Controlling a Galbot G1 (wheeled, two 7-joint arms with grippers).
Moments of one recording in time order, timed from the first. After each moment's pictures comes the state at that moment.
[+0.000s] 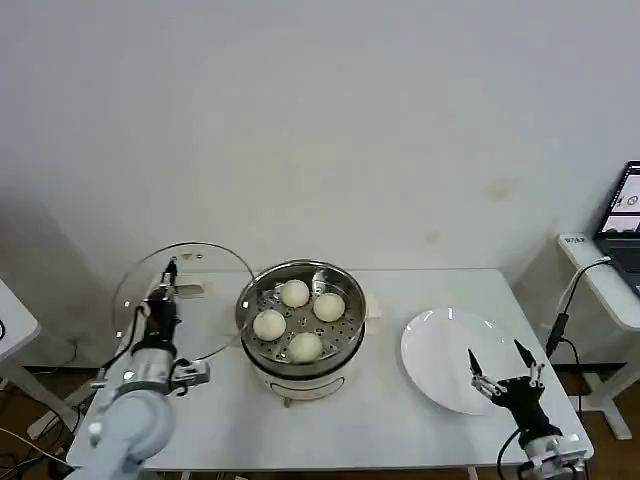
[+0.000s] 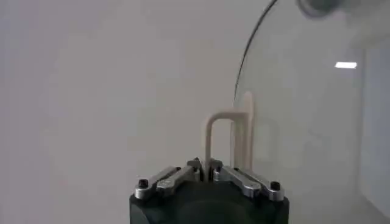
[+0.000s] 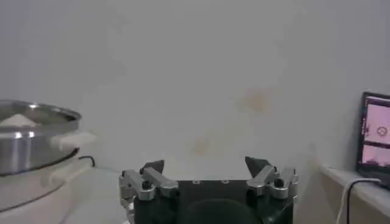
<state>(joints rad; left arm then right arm) 1.19 -1.04 -0.37 -2.01 1.20 0.45 0.09 -1.60 1.33 0.83 1.97 0.16 0.09 -0.24</state>
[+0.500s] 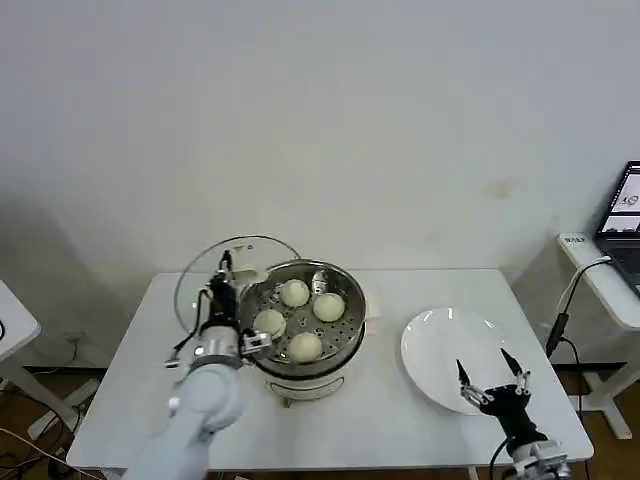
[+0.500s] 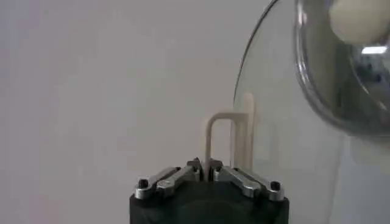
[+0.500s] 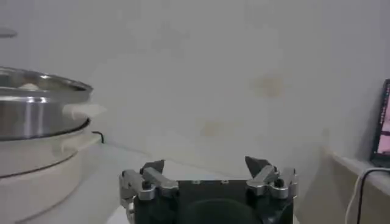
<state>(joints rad) 0.98 -1.22 -0.13 -1.92 1.27 0.60 0.19 -1.61 1.36 0.80 1.95 0.07 0.09 -0.24</state>
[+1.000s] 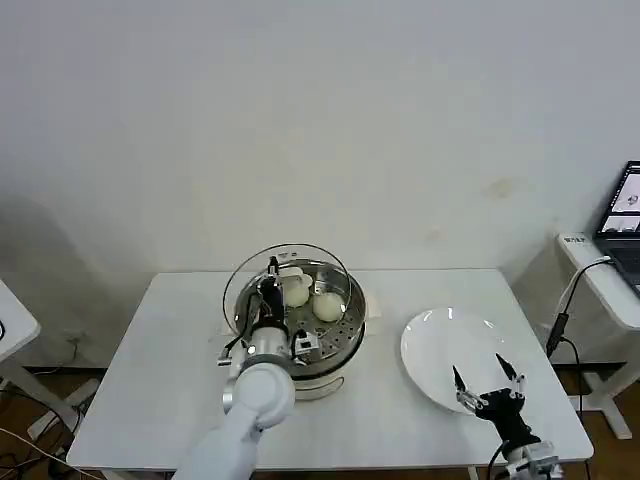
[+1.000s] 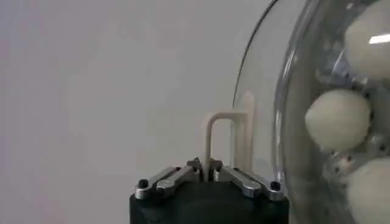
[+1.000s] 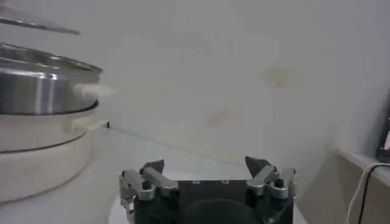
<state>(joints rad) 0.93 -1.36 -0.02 -1.83 1.37 0.61 0.22 -1.60 1.37 0.79 1.92 0.02 0.09 -0.24</state>
